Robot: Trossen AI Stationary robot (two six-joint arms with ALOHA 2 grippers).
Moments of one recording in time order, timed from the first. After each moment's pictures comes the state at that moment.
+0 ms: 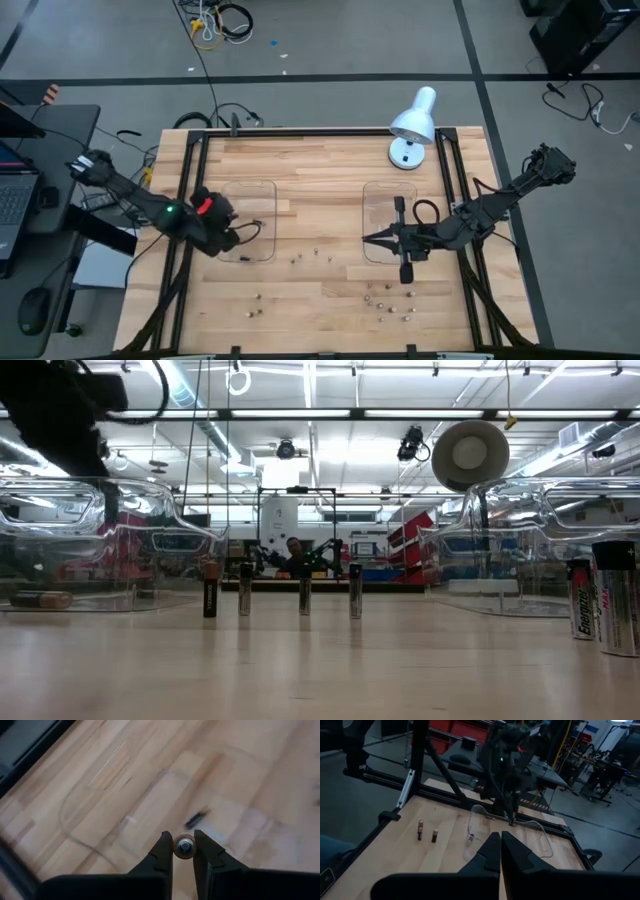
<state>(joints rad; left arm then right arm) -0.51 0.91 0.68 -1.09 -0.67 -1.03 0.54 1.14 0.96 -0.07 0.52 -0.14</state>
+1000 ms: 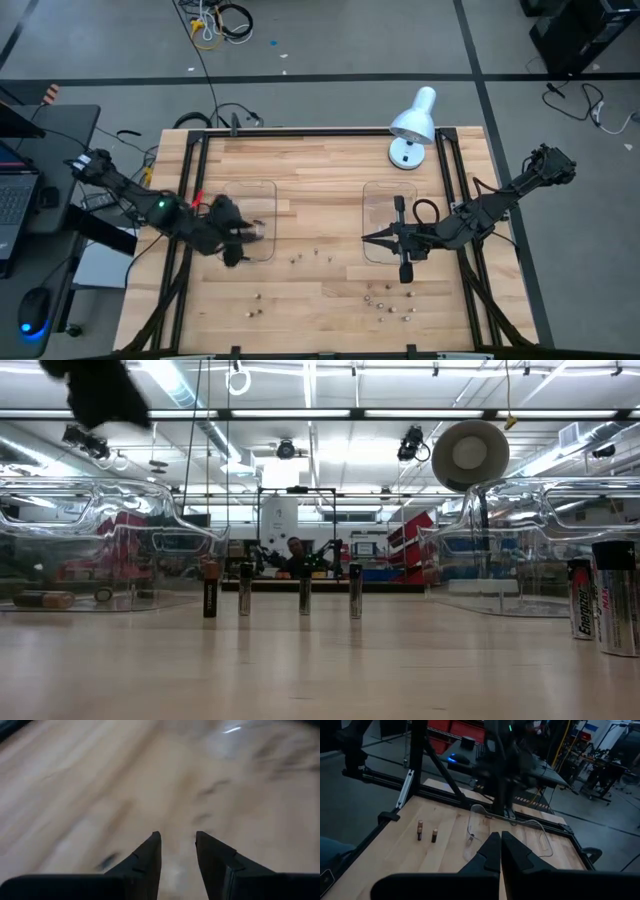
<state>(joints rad) -0.55 0.94 0.85 -0.74 -0.55 -0.81 0.53 1.14 0.96 -0.07 0.52 -0.13</state>
